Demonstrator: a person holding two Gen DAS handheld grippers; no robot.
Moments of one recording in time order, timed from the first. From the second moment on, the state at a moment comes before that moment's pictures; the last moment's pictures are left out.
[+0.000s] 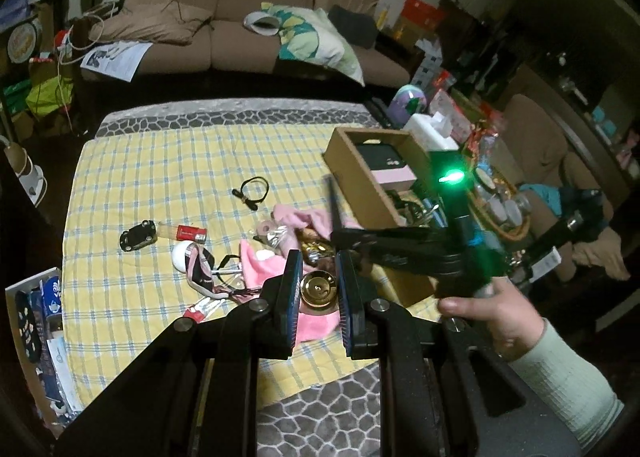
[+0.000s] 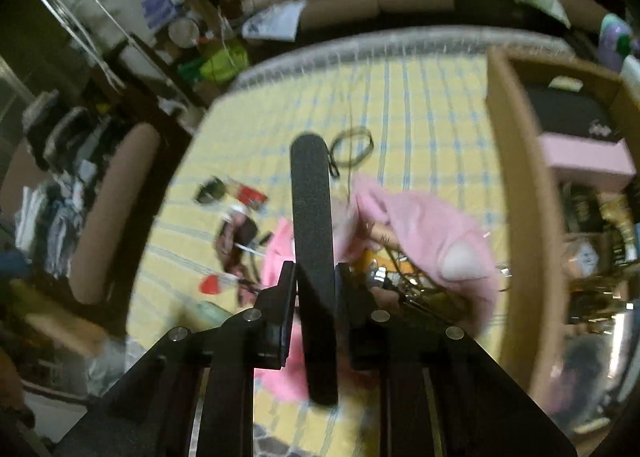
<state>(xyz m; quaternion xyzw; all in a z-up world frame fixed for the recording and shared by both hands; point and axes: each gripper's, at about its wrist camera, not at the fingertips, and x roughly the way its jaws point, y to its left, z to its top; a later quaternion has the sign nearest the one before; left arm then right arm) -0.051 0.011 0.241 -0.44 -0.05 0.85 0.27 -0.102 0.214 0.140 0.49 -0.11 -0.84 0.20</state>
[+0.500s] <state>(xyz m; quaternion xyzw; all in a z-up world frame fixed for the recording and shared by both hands) -0.015 0.127 0.285 -0.43 -0.03 0.85 0.31 -0.007 0.349 0.274 0.41 -0.11 -0.89 0.16</state>
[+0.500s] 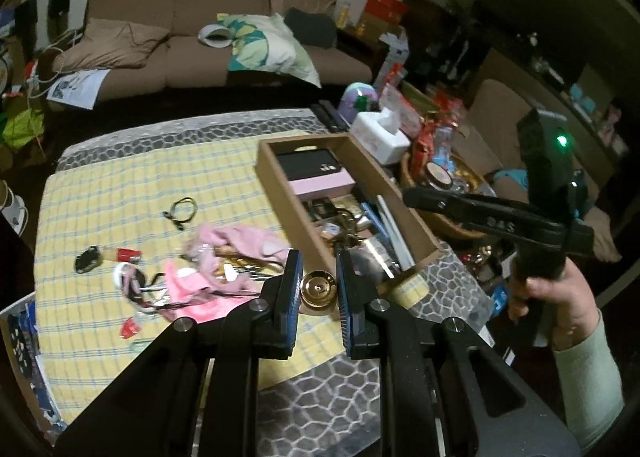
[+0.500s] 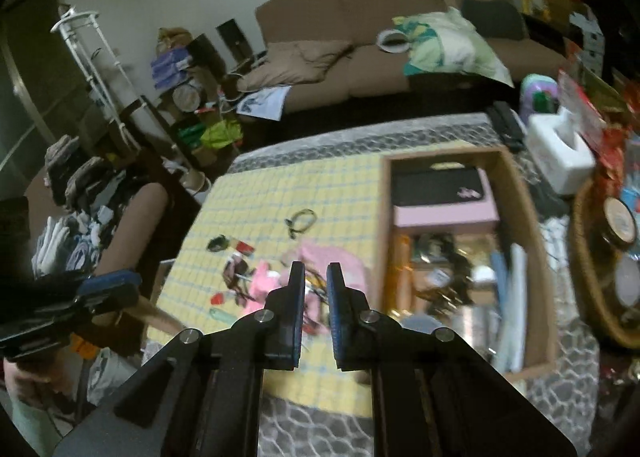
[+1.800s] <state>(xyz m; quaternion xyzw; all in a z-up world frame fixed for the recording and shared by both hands) -0.022 0.008 0.217 -0.46 -0.07 0.84 0.26 -0.048 0.192 0.066 0.60 0.40 -0.68 0.15</state>
